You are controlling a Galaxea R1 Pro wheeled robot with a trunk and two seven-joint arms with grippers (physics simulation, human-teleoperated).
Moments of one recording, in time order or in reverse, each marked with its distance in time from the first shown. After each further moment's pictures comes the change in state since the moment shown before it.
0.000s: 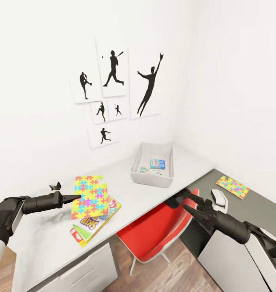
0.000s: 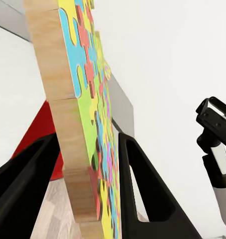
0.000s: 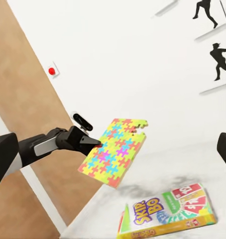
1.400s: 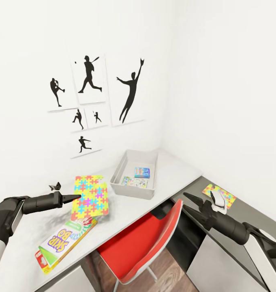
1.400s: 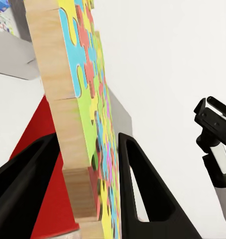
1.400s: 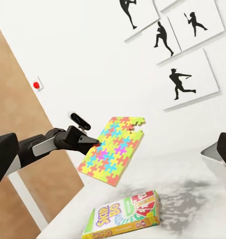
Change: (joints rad) left arm 0.000 0.000 0.003 0.000 0.001 -0.017 0.000; right arm 0.001 0.006 0.000 0.020 0.001 -0.006 0.003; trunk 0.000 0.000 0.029
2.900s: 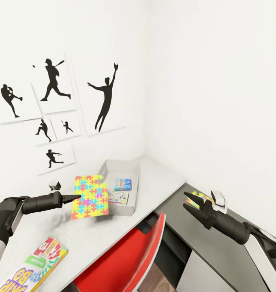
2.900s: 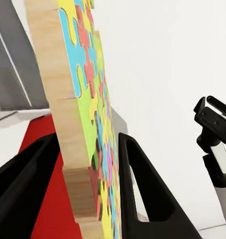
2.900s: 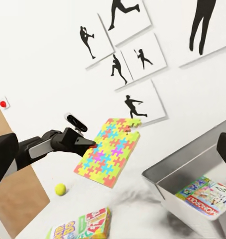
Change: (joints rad) left arm 0.000 0.000 0.000 0.000 -0.001 0.000 0.000; right arm 0.000 0.003 -0.007 -0.001 -0.002 0.006 -0.014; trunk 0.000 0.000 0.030
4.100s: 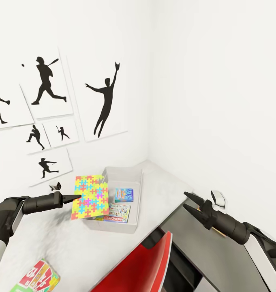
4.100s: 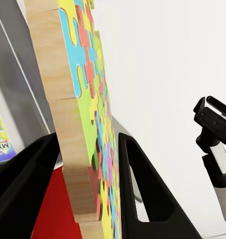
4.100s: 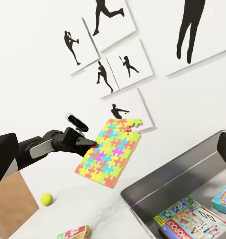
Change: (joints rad) left arm 0.000 -0.003 0.000 0.000 0.001 0.000 0.000; right arm 0.000 0.000 0.000 0.000 0.001 -0.003 0.004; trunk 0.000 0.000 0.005
